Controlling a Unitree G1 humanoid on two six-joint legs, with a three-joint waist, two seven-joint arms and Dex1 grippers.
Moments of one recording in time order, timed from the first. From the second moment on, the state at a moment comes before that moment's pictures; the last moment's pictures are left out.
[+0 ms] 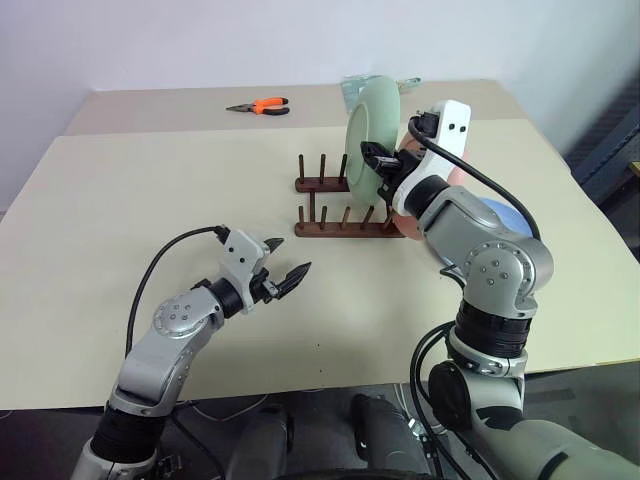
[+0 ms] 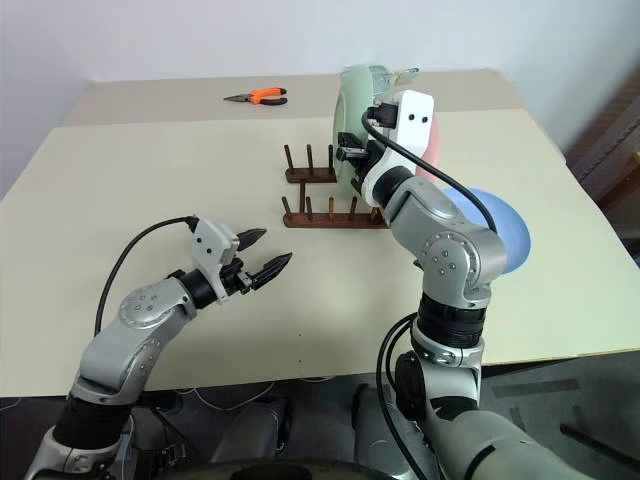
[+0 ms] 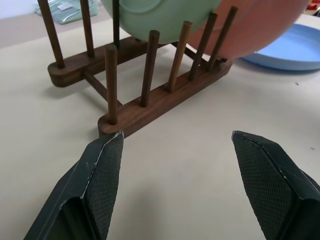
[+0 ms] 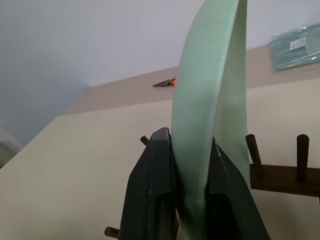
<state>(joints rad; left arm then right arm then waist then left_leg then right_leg) -0.13 0.43 -0.11 -0.41 -0.33 0.45 -0.49 -0.74 -0.05 -0.23 -0.34 0.59 1.06 -0.03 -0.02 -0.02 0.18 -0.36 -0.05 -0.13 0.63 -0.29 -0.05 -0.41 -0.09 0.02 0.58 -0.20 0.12</state>
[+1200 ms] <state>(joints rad) -0.13 0.41 -0.11 -0.40 -0.28 0.45 -0.52 -0.78 0.00 -0.25 -0.36 0.63 1.14 -0.17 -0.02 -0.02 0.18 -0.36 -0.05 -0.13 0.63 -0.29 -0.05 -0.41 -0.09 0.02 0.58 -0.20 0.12</state>
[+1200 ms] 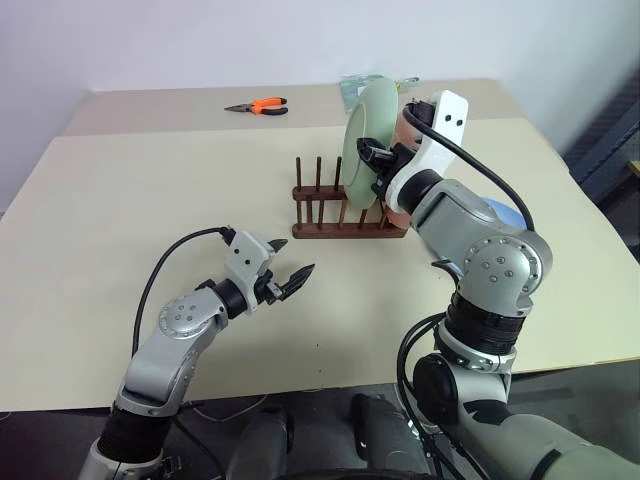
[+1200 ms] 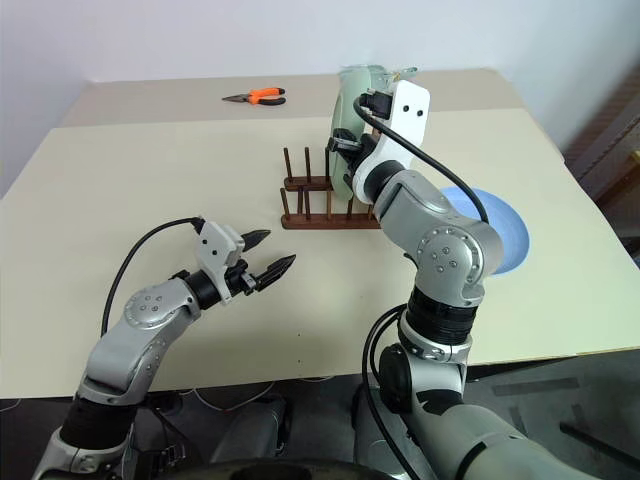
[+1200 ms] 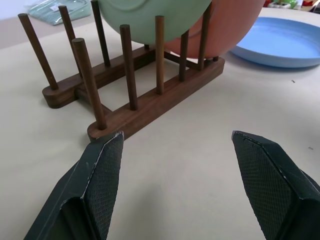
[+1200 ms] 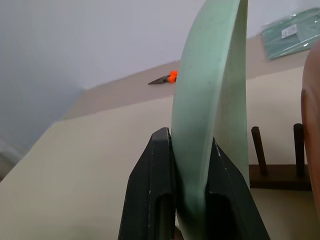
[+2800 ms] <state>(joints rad) -0.20 0.39 -0.18 -0.30 -0.24 0.40 -0.63 -0.14 -0.80 0.01 -0.11 0.05 0.47 0.48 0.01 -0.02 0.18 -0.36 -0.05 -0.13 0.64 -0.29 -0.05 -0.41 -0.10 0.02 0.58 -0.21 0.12</state>
